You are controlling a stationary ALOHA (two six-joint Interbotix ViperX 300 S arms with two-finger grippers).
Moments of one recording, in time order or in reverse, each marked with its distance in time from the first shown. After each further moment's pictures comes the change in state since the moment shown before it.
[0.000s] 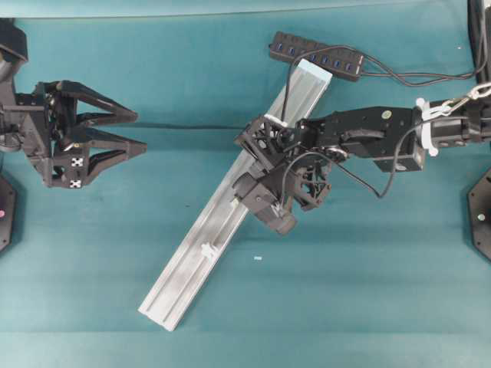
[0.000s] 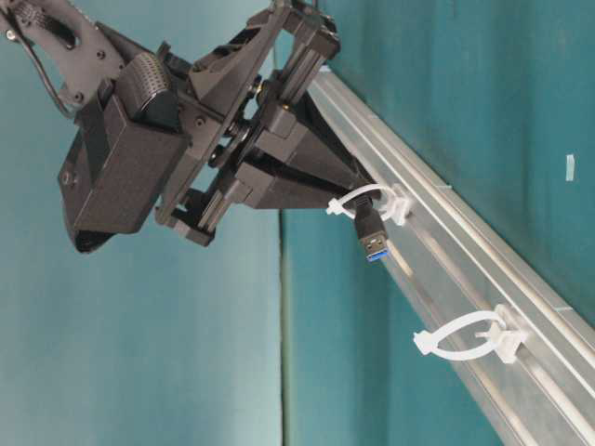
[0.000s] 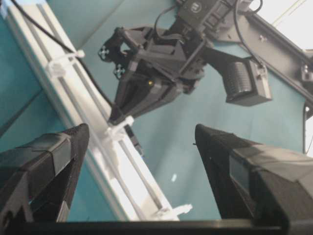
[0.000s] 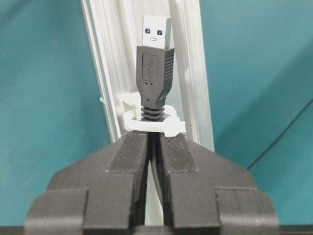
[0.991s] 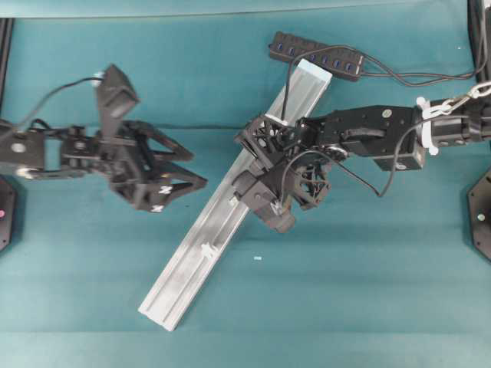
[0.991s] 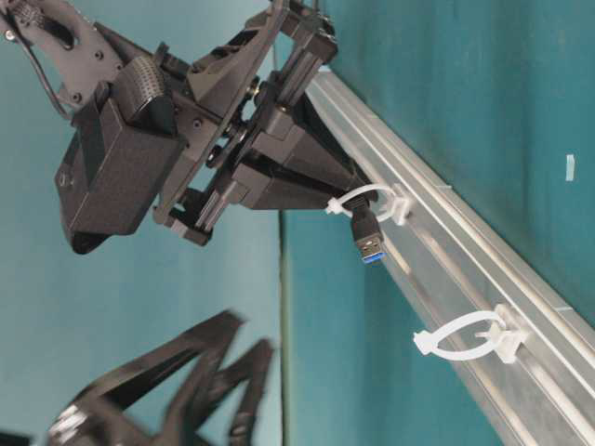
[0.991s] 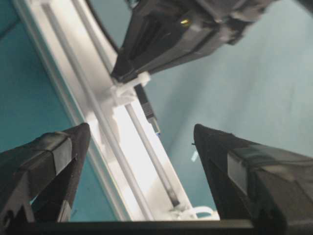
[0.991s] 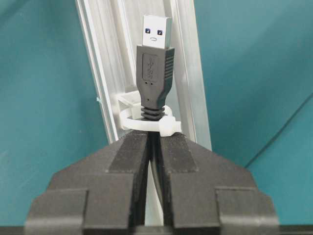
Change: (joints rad) left arm -0.061 0.511 -0.087 0.000 -0.221 -0.127; right arm -0.006 -0.002 0.000 0.002 -0.005 0.008
